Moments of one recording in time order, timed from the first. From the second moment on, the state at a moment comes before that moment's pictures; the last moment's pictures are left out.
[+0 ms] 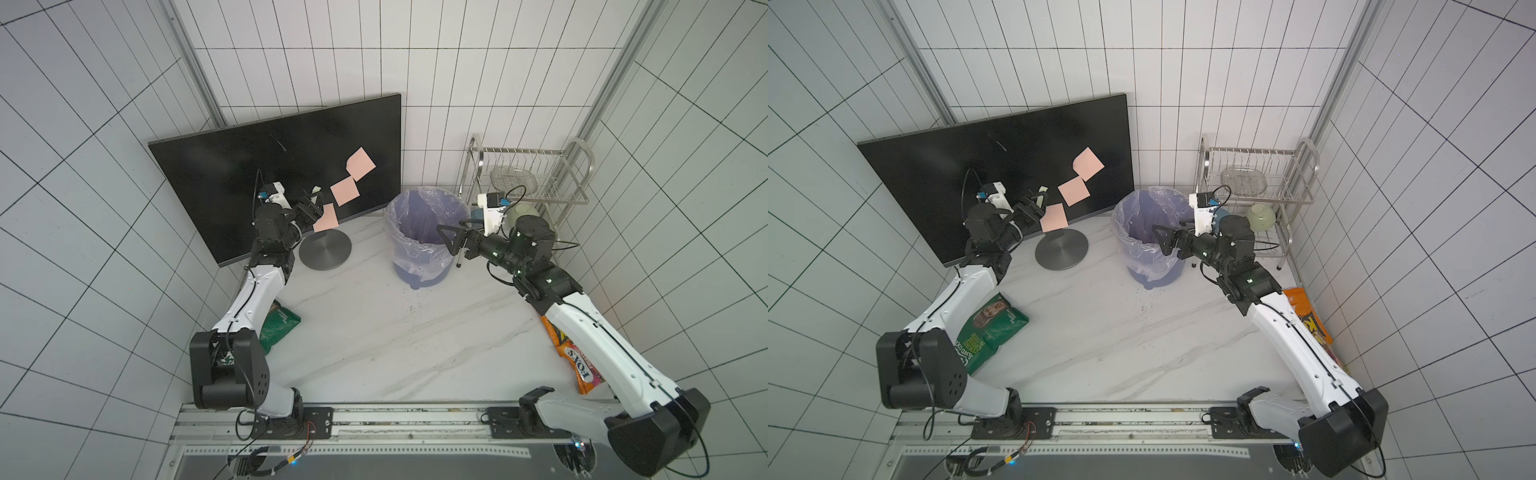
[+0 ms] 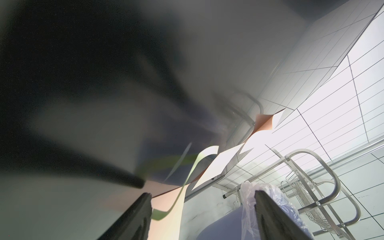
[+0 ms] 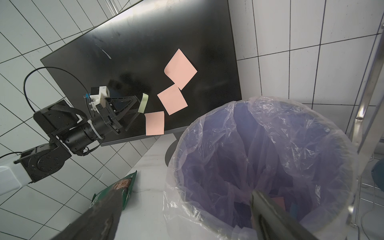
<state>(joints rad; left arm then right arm) 0.04 1.48 1.17 0.25 0.32 -0.73 0.52 1.18 1.17 -0.10 -0.34 0.35</state>
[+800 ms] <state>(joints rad) 0.02 1.51 1.21 0.18 0.32 -0.73 0.52 1.18 1.17 -0.10 -0.34 0.35</state>
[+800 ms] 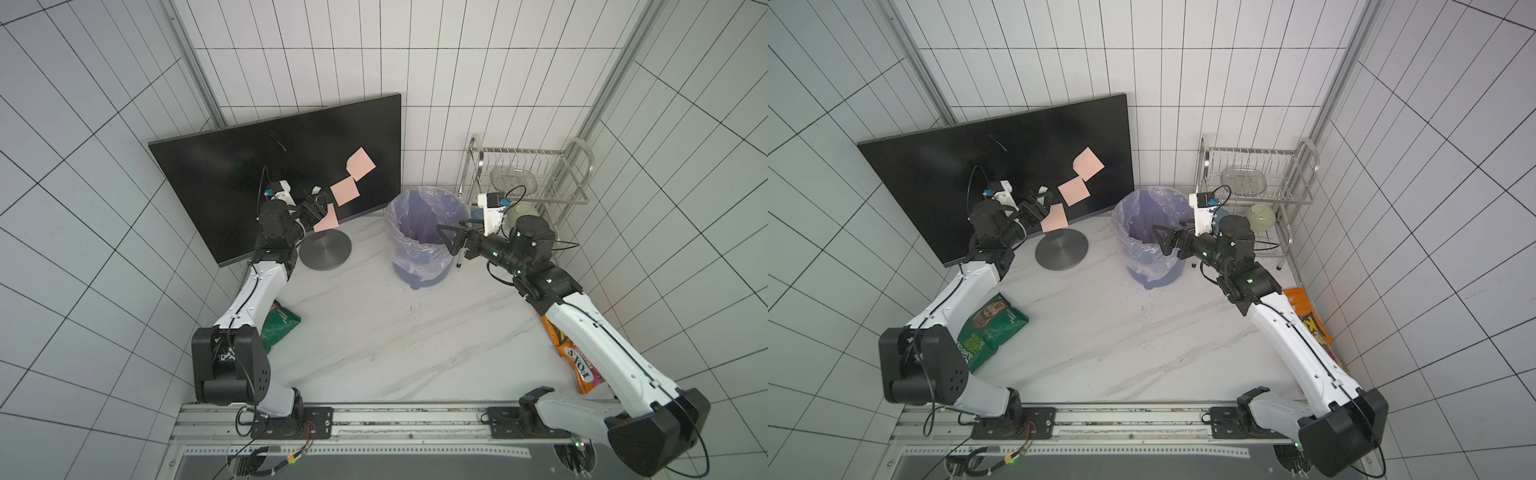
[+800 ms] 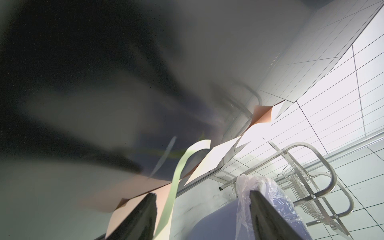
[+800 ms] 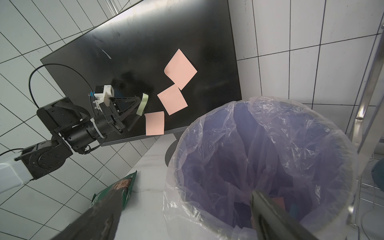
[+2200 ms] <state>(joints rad) -0.04 1.43 1.20 0.11 0.23 -0.71 0.52 1.18 1.17 -0.10 -0.34 0.35</state>
